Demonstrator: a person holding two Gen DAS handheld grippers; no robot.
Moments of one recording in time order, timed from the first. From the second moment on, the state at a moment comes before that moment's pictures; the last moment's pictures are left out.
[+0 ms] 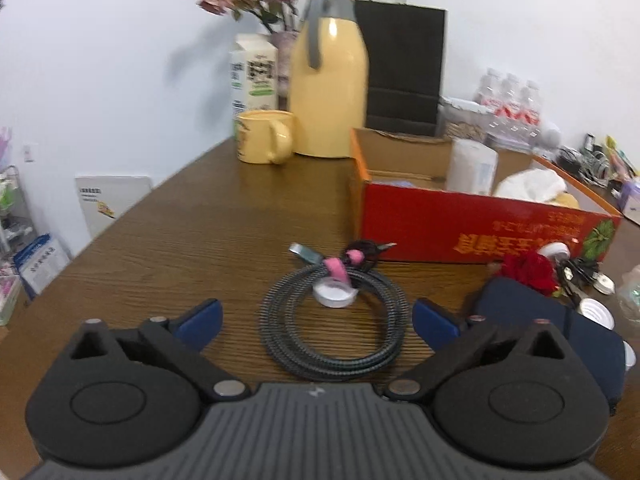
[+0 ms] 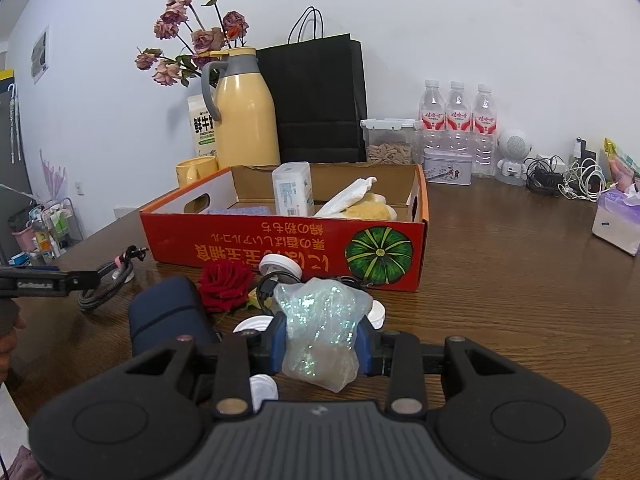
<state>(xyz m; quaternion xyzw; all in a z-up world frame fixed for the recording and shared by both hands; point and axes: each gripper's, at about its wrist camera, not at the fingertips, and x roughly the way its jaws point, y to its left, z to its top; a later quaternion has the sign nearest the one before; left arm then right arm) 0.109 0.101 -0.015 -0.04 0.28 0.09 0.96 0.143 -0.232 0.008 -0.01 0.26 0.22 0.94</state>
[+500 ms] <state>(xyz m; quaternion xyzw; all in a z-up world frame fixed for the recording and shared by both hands) 0.153 0.100 -0.033 -0.04 0.34 0.10 0.93 0.141 -0.233 0.008 -0.01 0.25 0.22 0.94</state>
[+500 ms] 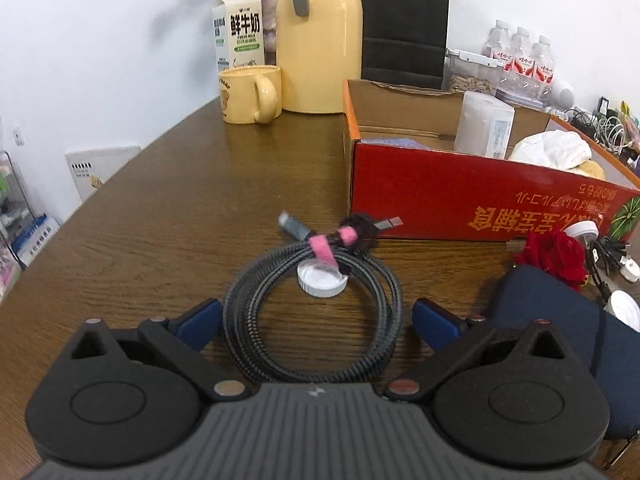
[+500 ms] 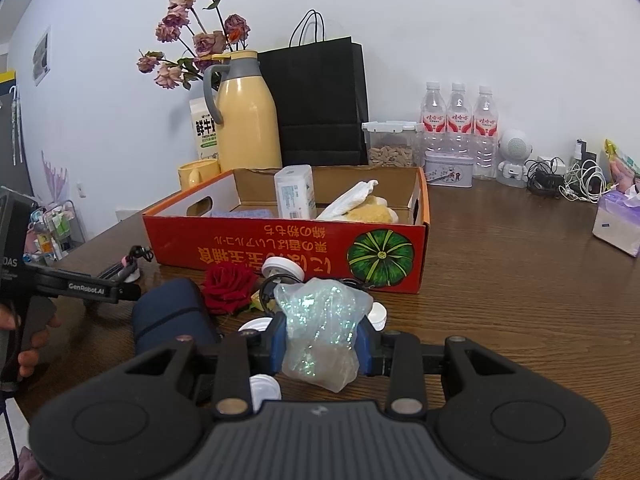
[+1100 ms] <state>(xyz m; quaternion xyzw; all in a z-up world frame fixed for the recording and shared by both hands) 0.138 0.091 -0.022 -0.01 0.29 0.11 0.95 0.139 -0.233 0.008 -0.01 0.25 0.22 0.94</state>
